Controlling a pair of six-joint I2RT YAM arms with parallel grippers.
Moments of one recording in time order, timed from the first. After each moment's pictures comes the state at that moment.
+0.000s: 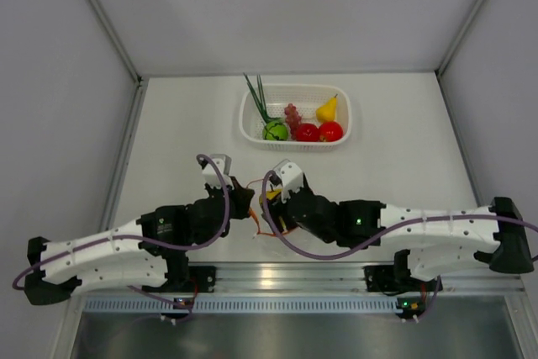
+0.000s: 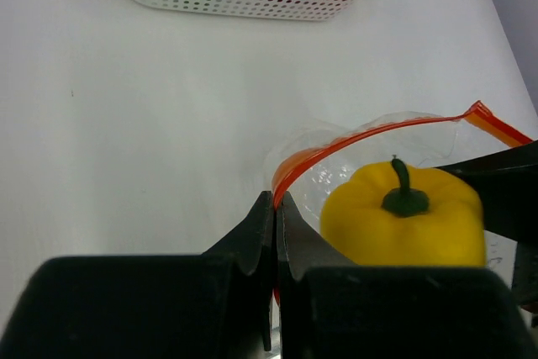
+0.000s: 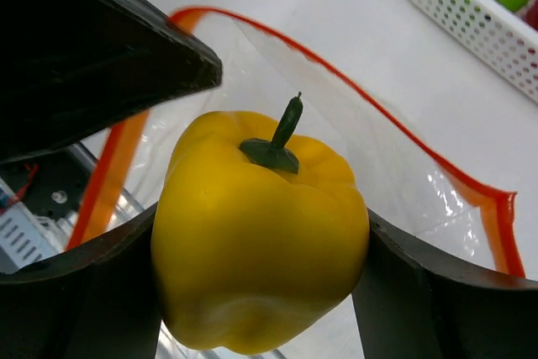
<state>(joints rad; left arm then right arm) -1.28 0.76 0.77 -0.52 -0.75 -0.83 1.41 1.22 0.97 -0.33 0.56 0.39</state>
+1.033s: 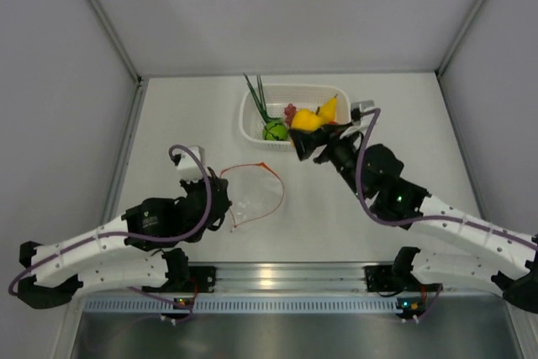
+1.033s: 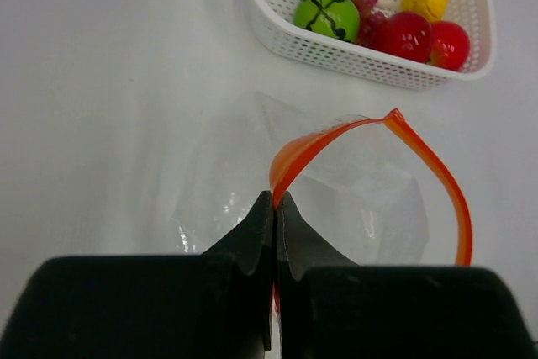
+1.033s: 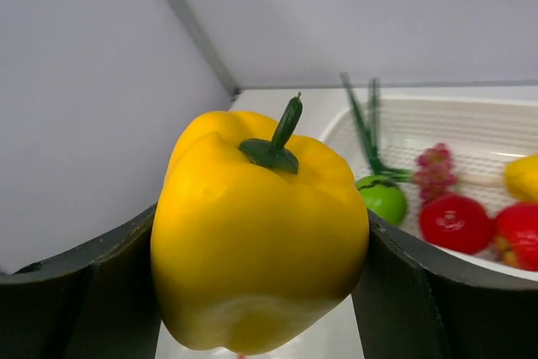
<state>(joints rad) -1.24 0.78 0.93 -0.85 -0.94 -1.00 1.07 0.97 0.87 0.24 0.50 0.36</state>
